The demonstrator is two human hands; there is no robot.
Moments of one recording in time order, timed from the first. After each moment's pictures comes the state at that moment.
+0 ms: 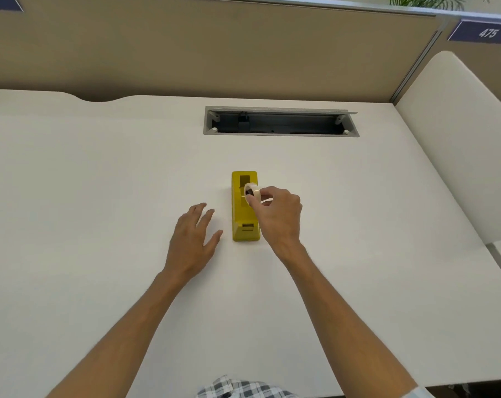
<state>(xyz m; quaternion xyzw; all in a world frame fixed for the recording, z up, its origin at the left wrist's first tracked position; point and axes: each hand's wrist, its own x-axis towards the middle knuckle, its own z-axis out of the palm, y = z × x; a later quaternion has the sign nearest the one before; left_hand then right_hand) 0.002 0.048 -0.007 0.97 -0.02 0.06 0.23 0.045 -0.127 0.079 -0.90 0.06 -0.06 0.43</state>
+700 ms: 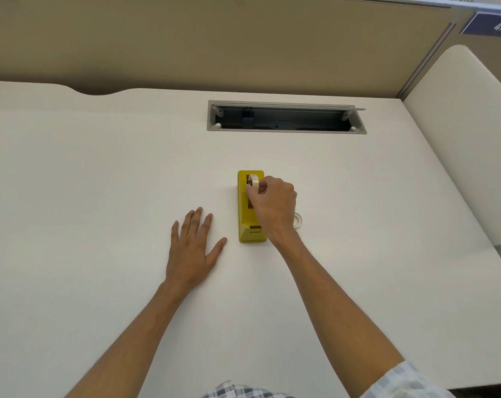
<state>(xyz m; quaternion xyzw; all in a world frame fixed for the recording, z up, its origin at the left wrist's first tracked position) -0.003 0.062 -0.039 0.99 -0.01 0.04 0.15 0.083 -0.102 0.057 -0.93 0.07 -0.07 0.36</state>
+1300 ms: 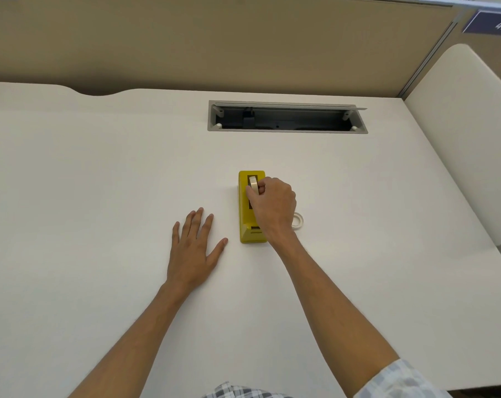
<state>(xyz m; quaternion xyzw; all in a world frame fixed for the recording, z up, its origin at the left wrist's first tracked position) -0.004 0.063 -0.041 0.99 0.00 0.05 0.15 0.089 -0.099 0.047 -0.95 0.07 -0.08 0.31</state>
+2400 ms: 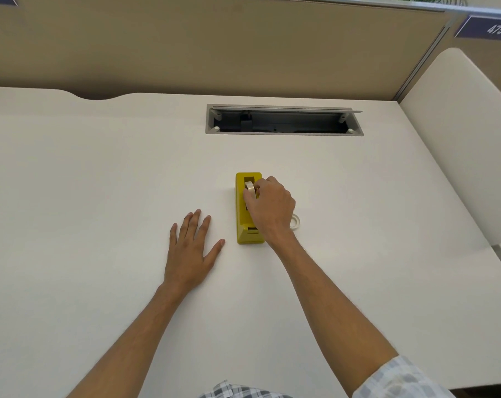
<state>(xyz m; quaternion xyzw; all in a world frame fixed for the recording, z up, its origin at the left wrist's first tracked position) -0.005 0.062 -0.038 0.99 0.00 0.04 0.16 0.088 -0.105 0.044 -0.96 0.04 -0.08 0.25</state>
